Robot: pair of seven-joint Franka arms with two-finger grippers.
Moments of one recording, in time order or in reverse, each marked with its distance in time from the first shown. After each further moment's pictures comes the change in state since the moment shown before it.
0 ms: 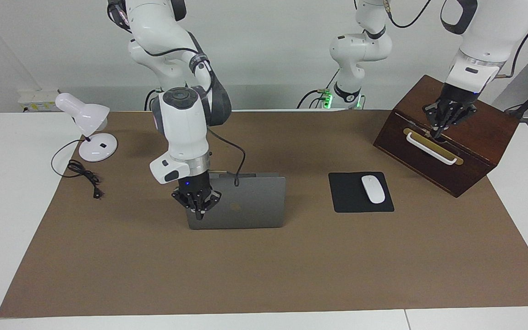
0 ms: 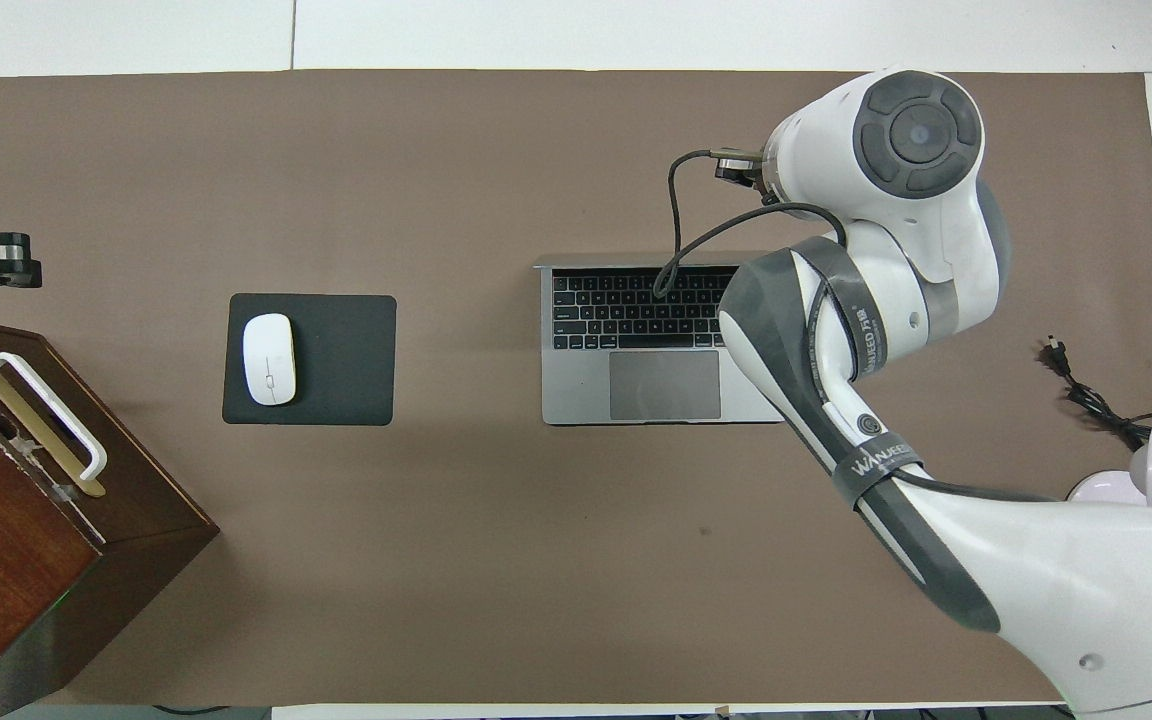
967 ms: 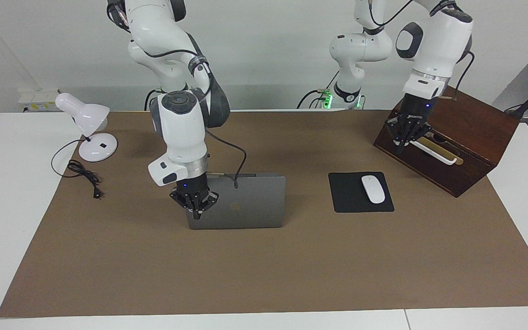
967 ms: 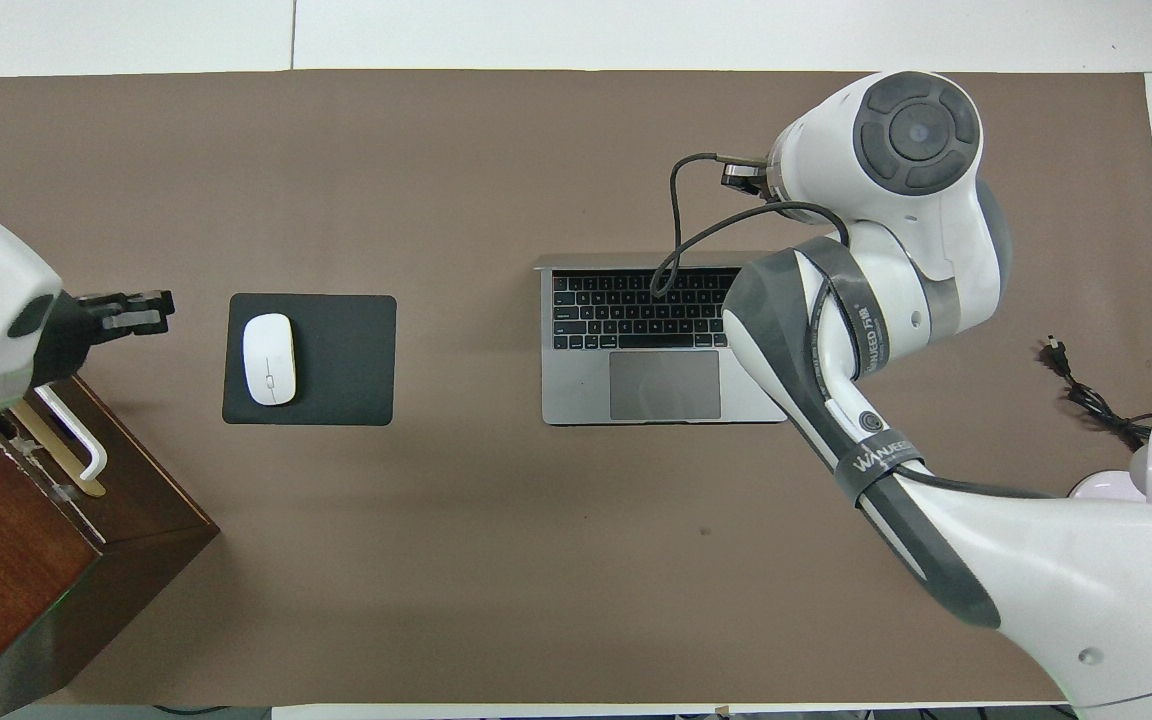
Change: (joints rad) left arm -0.085 -0.270 -0.011 -0.652 -0.166 0.690 0.029; right arm -0.003 0.002 -0.005 -0.009 0.000 -0.024 0.000
